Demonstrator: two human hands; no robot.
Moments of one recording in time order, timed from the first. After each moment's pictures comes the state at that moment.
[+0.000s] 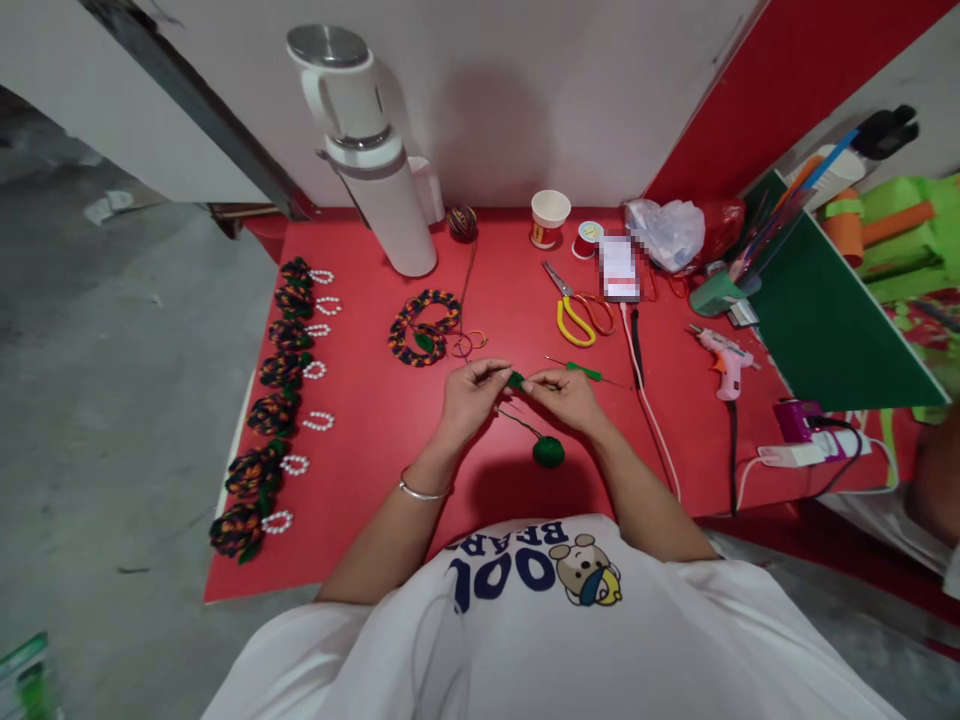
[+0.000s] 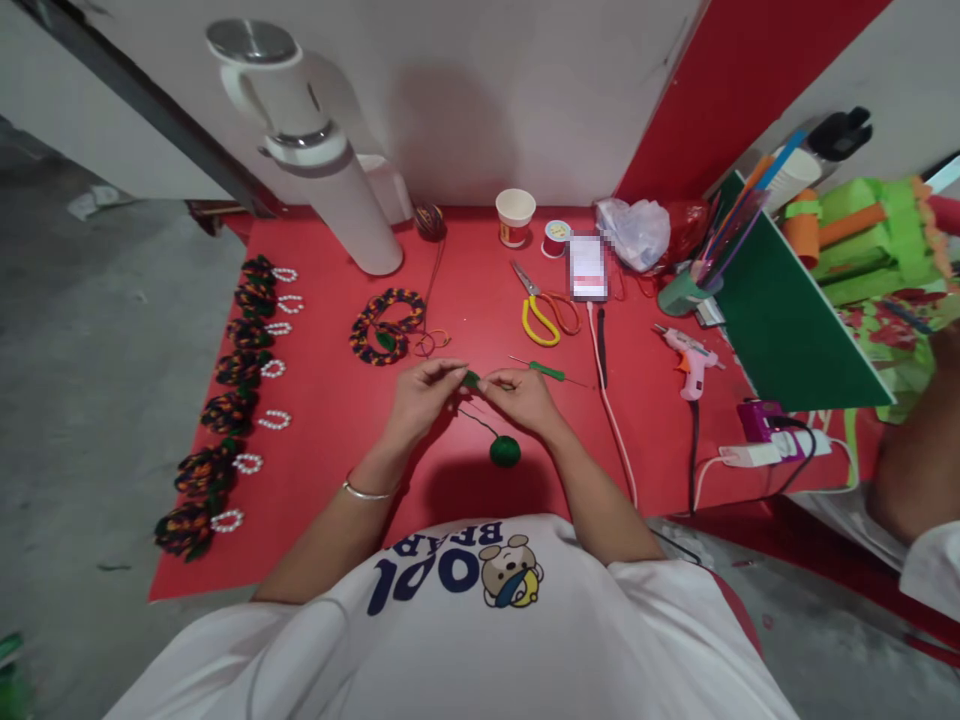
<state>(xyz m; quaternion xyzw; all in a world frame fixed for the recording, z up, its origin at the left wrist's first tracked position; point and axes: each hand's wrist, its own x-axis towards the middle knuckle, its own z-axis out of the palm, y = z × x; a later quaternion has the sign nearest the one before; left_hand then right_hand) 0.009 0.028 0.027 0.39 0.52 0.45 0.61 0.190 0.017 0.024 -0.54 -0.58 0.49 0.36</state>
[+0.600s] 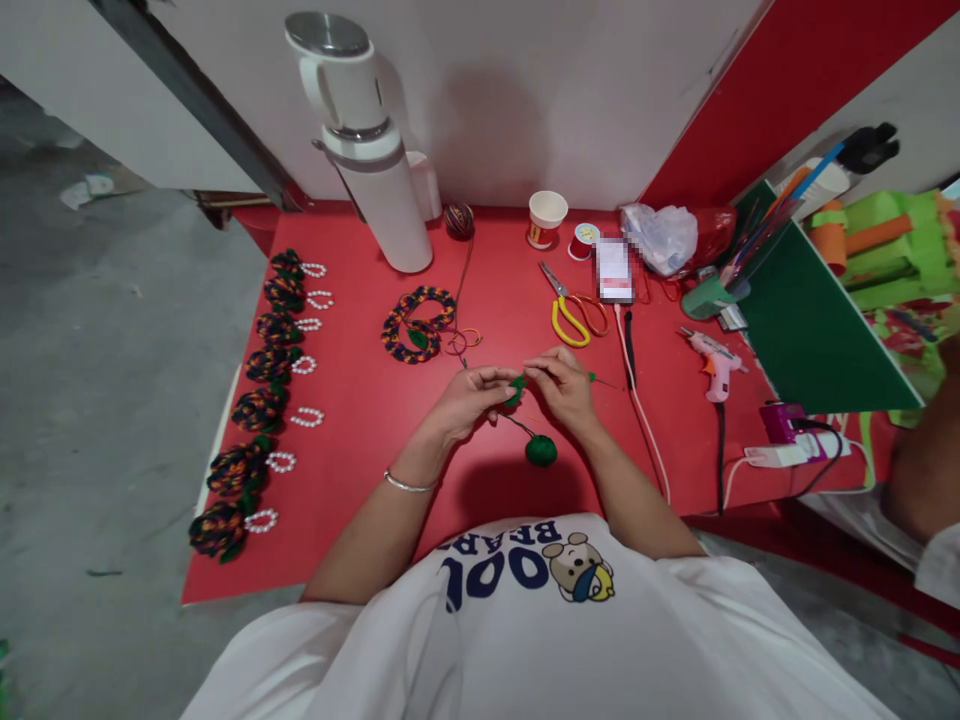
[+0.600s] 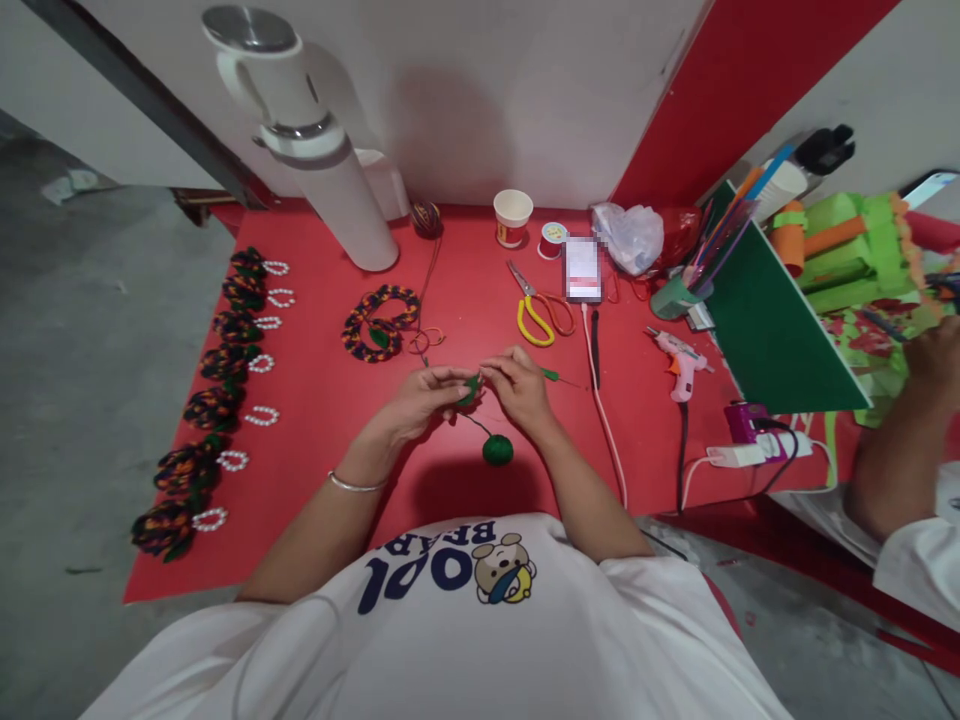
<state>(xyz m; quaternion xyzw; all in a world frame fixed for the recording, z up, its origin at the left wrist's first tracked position) 0.001 0.029 0.024 0.34 0.43 0.35 0.76 0.193 0.023 0.010 -0.54 -0.66 0.28 0.45</state>
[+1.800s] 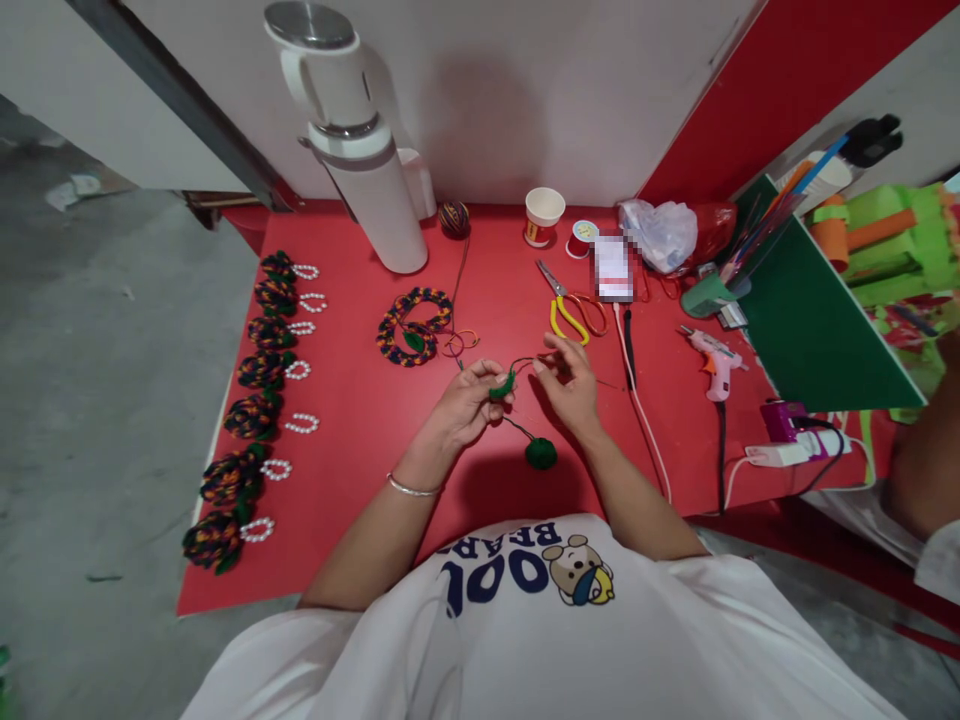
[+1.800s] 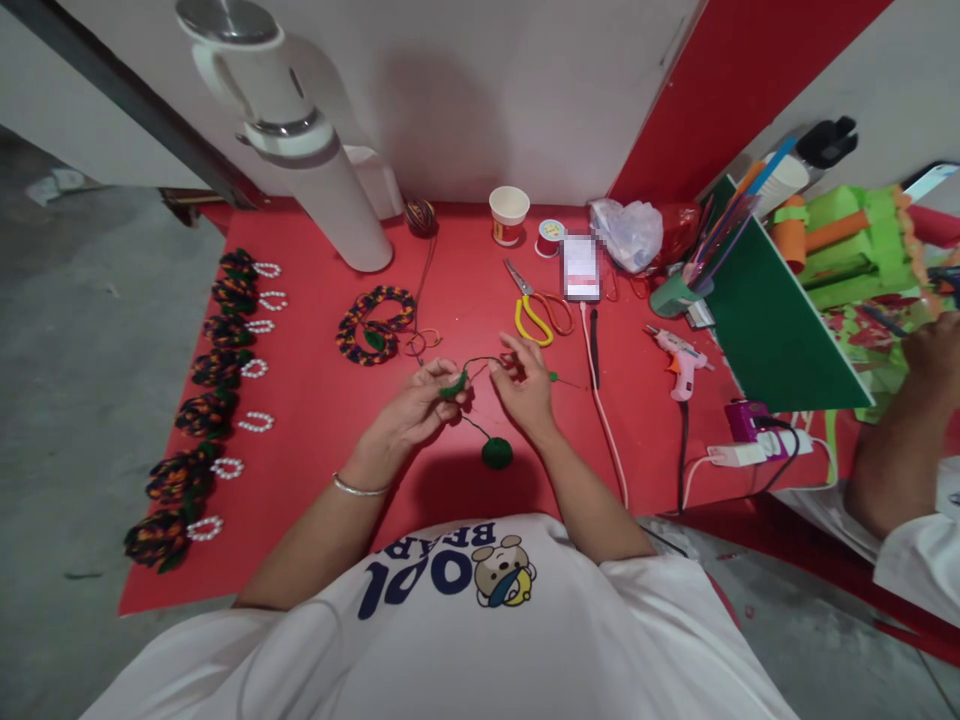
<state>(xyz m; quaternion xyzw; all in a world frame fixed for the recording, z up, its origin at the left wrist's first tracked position) 0.010 0.031 0.026 0.23 0.37 0.41 0.80 0.192 0.021 0.013 -0.58 -0.55 0.31 0.51</state>
